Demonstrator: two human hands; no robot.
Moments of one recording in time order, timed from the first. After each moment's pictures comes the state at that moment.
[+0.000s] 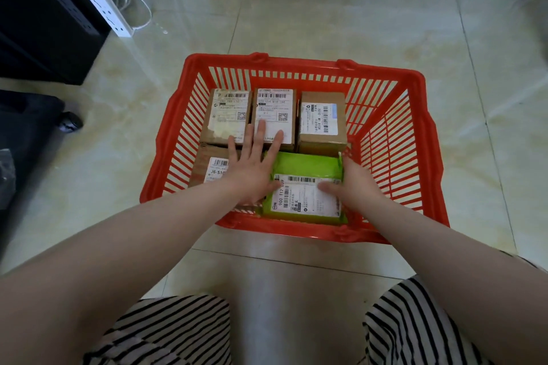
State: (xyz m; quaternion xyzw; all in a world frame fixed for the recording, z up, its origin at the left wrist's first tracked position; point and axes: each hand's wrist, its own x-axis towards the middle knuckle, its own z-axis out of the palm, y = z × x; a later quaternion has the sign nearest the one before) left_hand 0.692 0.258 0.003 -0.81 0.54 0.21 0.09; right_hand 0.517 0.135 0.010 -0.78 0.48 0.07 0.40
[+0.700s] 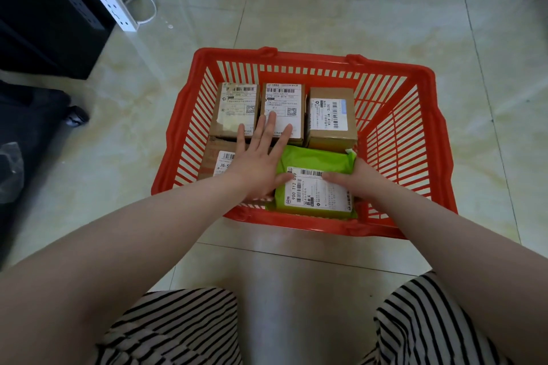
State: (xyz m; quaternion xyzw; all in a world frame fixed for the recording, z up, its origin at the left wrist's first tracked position) left_hand 0.698 0.264 0.010 -0.79 0.58 0.17 0.08; right_hand 0.519 0.127 0.000 -0.65 0.52 0.08 0.55
